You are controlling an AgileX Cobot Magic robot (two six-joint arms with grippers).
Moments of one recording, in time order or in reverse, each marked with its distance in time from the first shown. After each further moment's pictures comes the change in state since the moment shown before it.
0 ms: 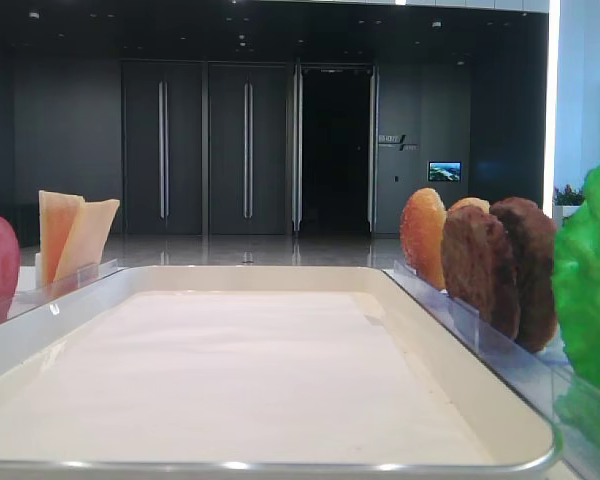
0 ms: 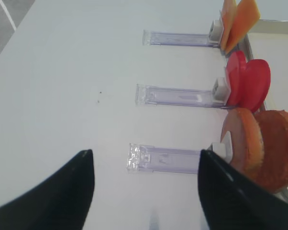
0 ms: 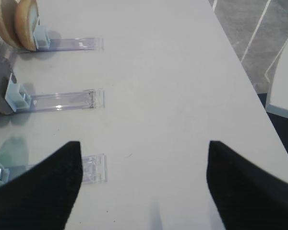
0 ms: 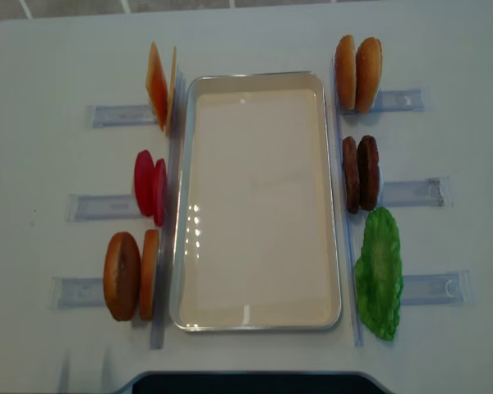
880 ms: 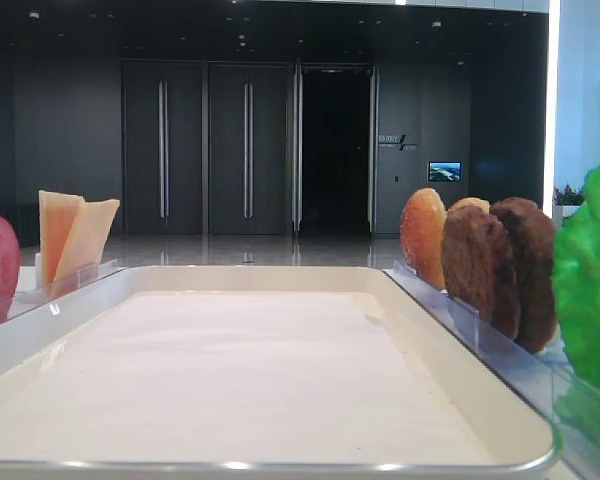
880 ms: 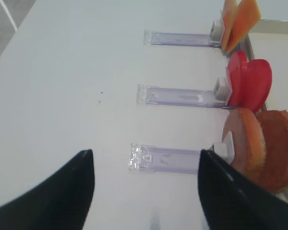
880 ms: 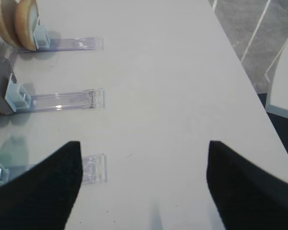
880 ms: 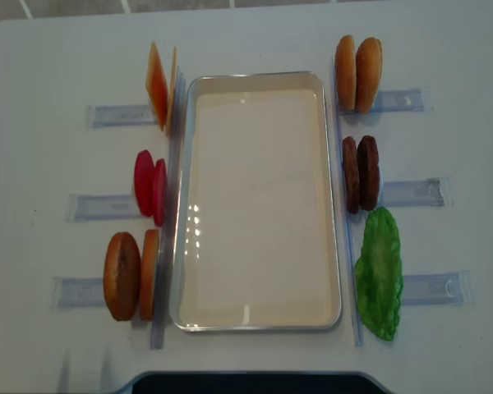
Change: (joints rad) left arm 0.000 0.000 0.000 0.006 0.000 0.000; right arm 0.000 0.000 0.000 0.000 0.000 0.000
